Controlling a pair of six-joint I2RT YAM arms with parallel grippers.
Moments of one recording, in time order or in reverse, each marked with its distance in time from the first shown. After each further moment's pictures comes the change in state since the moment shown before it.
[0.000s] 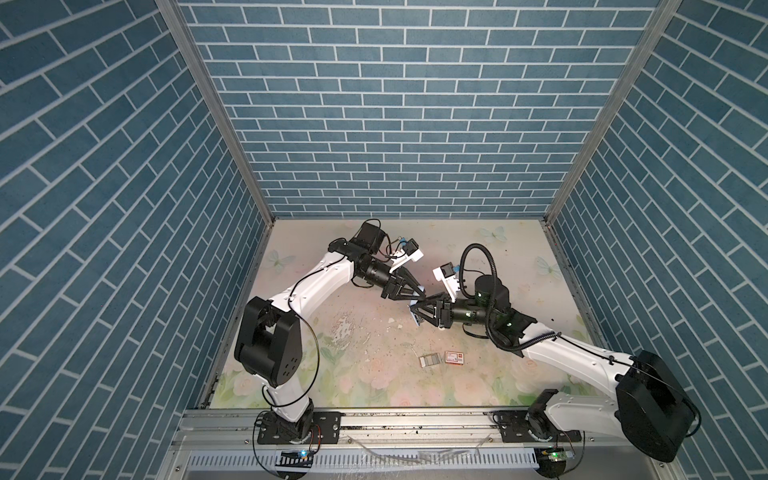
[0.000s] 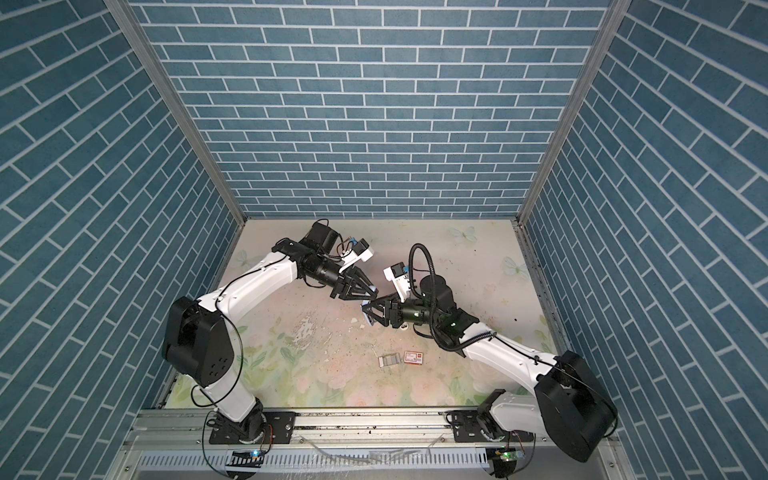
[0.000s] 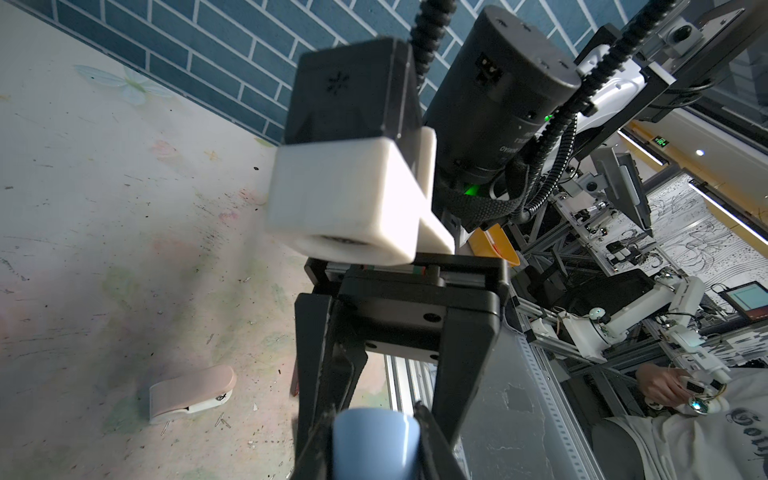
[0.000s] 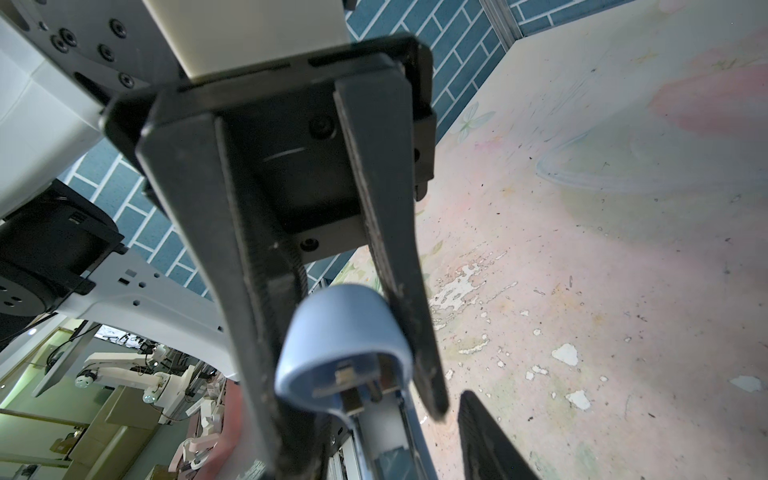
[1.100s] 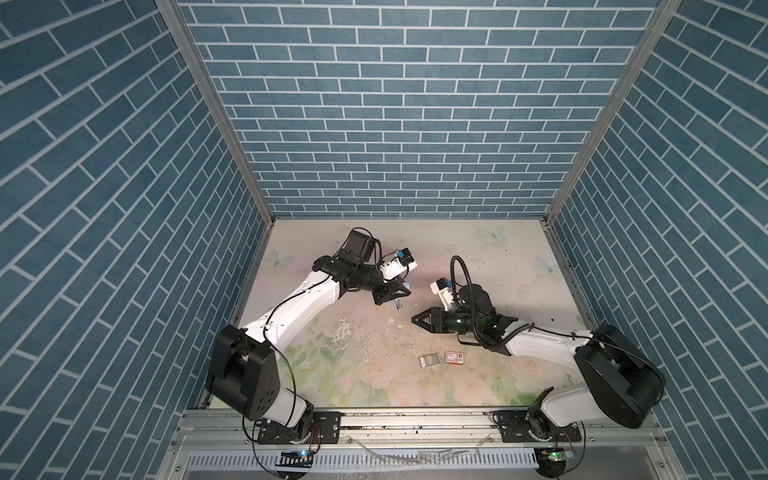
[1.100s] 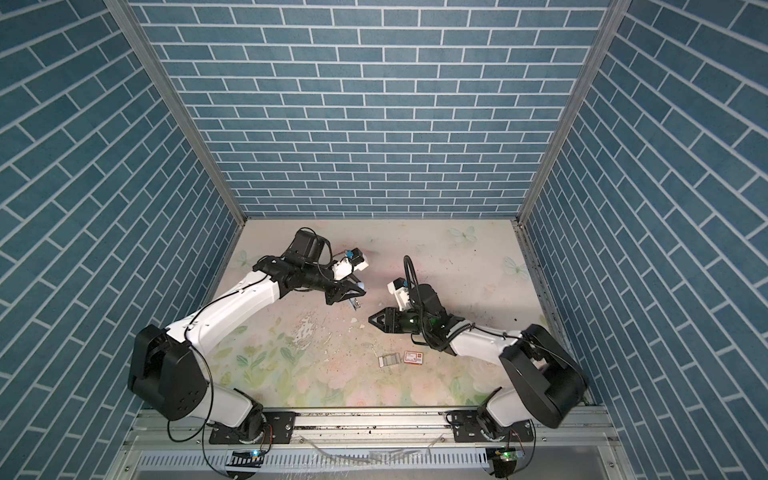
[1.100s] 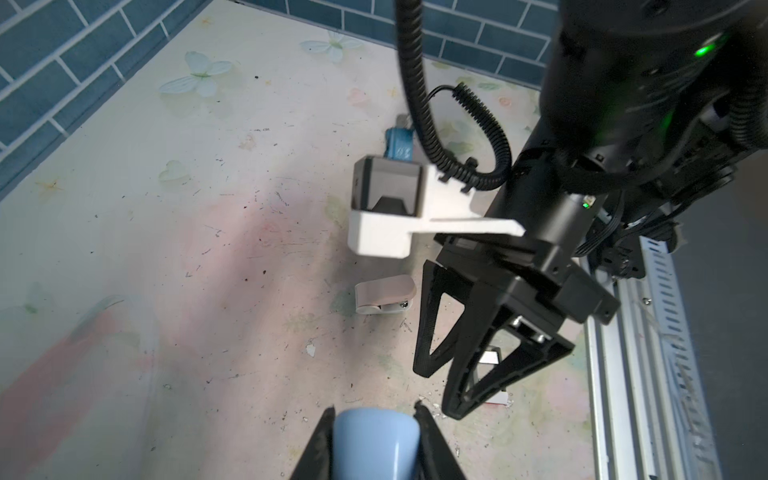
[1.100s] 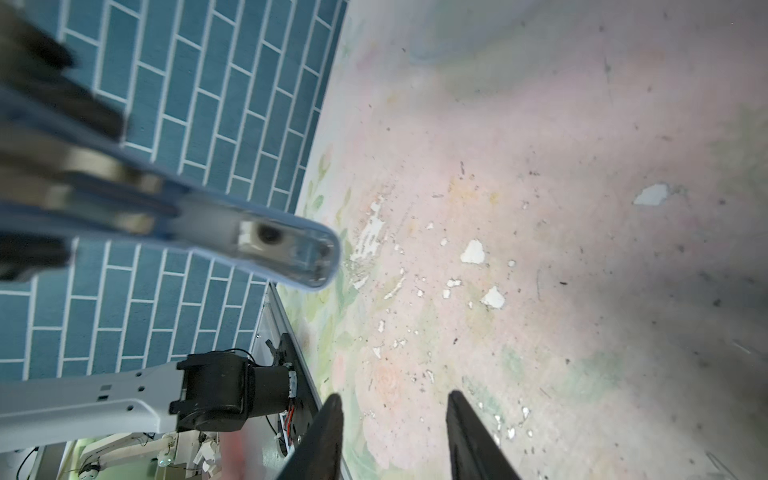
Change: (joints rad) left arm -0.002 -0.198 -0.185 0.216 -0.533 0.041; right arm -0.001 0.105 -0.082 -0.023 0.097 0.146
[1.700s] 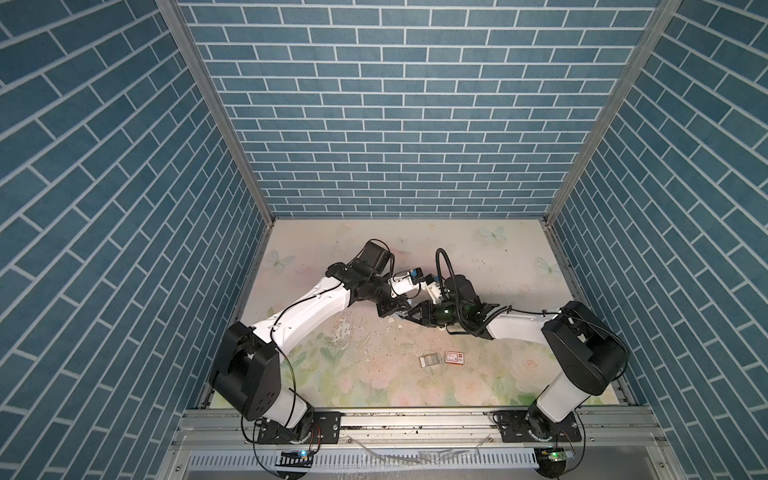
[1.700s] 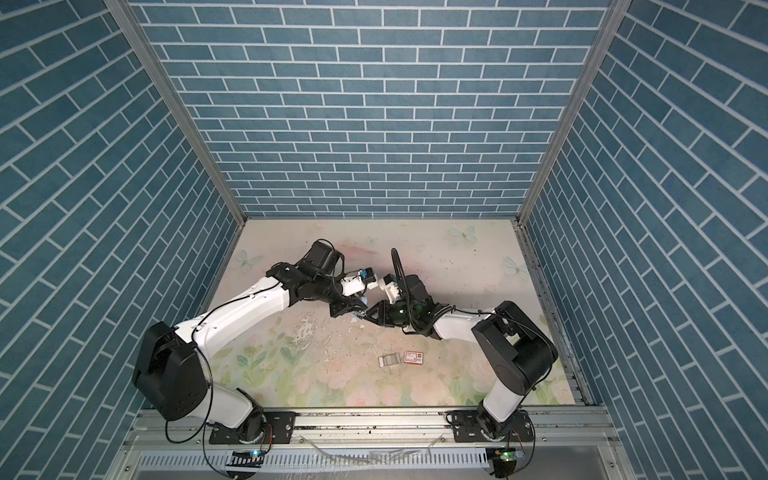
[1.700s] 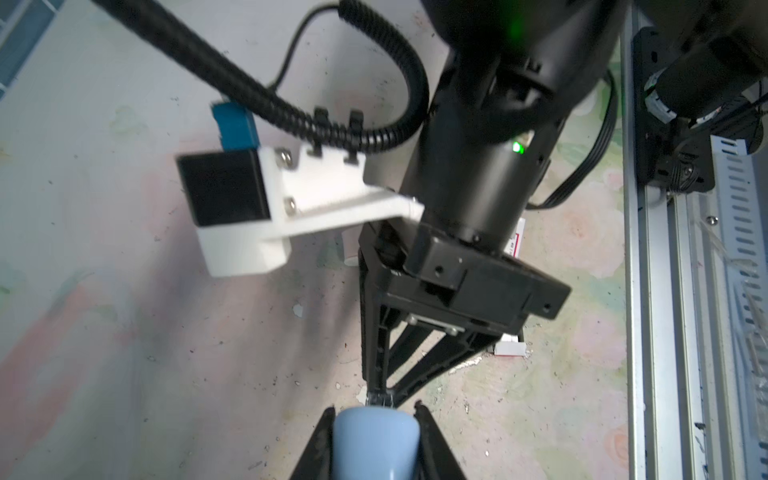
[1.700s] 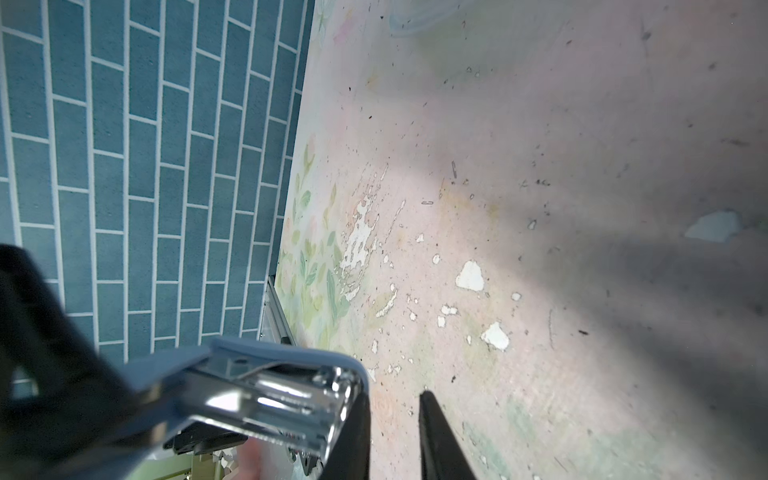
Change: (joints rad) left arm -0.119 -0.011 -0.040 -0.026 -0.234 0.078; right arm -0.006 0.305 0.172 -0.008 -0.073 0.057
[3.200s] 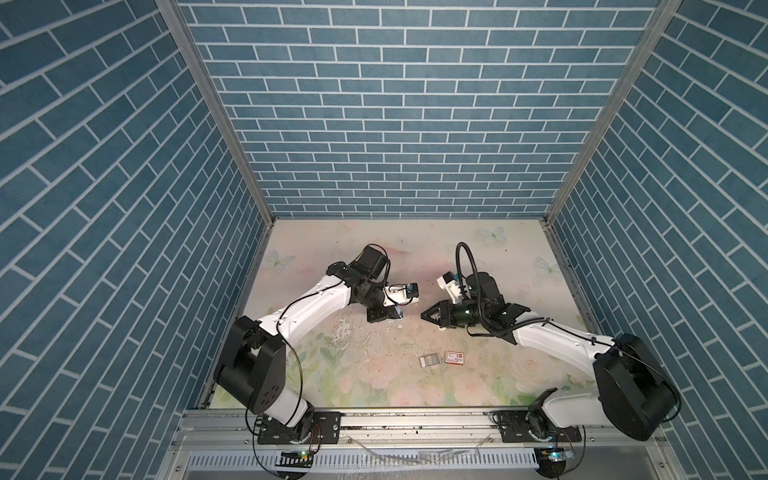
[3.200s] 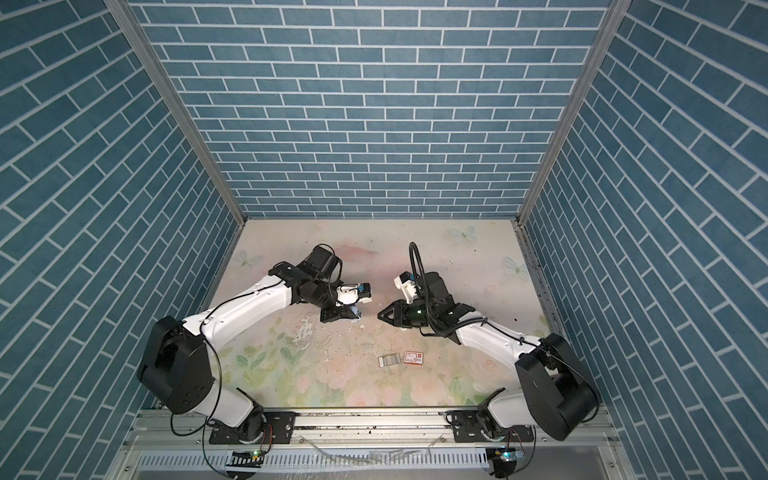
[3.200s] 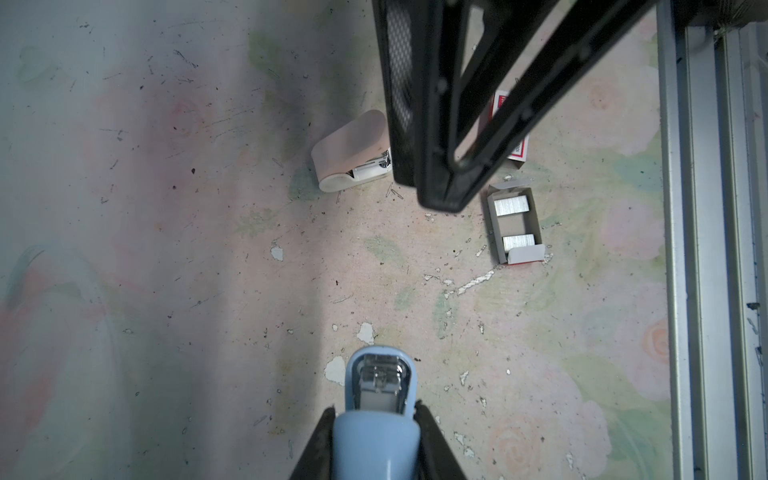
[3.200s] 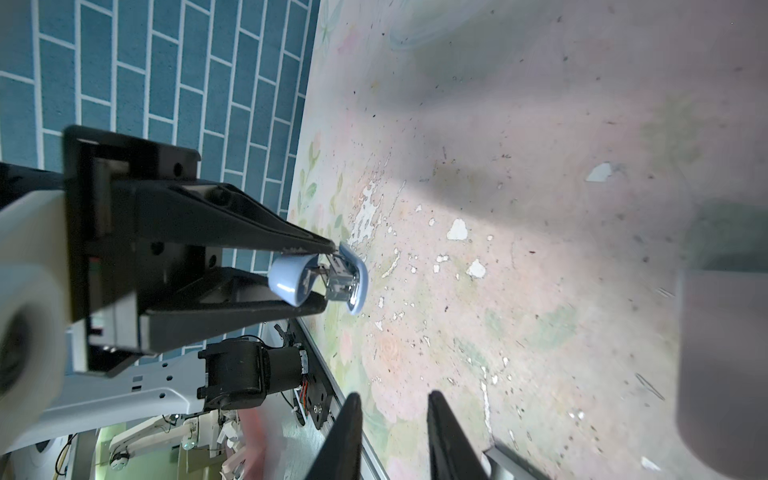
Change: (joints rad) left arm 0.026 0.037 -0.034 -0.129 -0.060 0.245; right arm -0.073 -0.266 -0.037 -0.278 -0.022 -0.078
